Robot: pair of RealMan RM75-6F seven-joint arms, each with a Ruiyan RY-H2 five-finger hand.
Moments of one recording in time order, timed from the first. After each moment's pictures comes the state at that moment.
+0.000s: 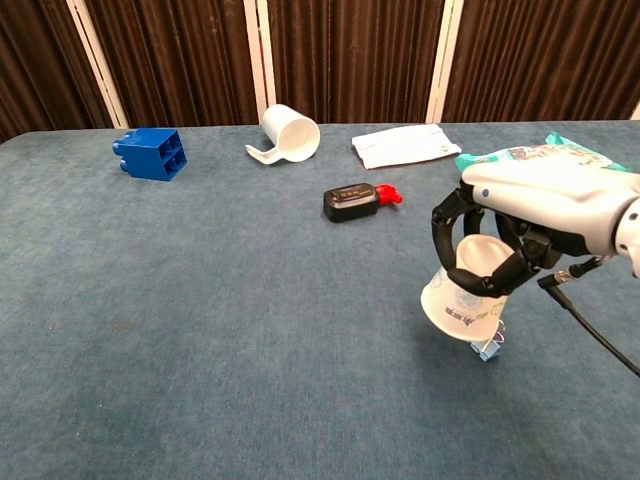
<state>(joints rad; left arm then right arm) -0.20 -1.06 -0.03 -1.70 1.42 1.30 -0.05 0.67 -1.43 0.05 -1.99 -1.01 1.21 -0.64</state>
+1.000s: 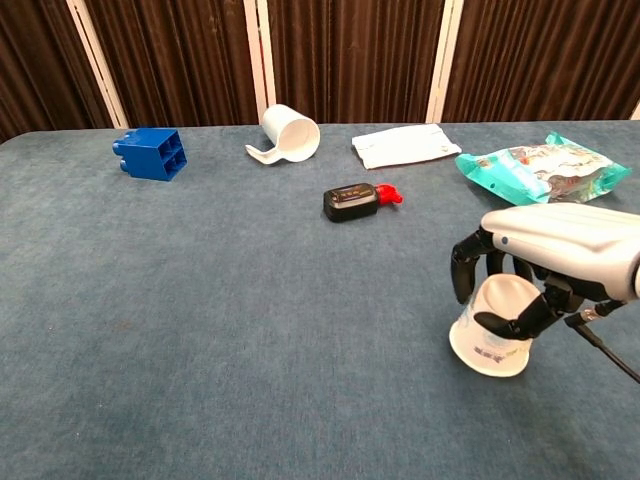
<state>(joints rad) -0.20 -1.06 -0.03 -1.70 1.42 1.30 -0.05 0.63 -1.45 0.00 -1.95 -0.99 1.19 -0.69</state>
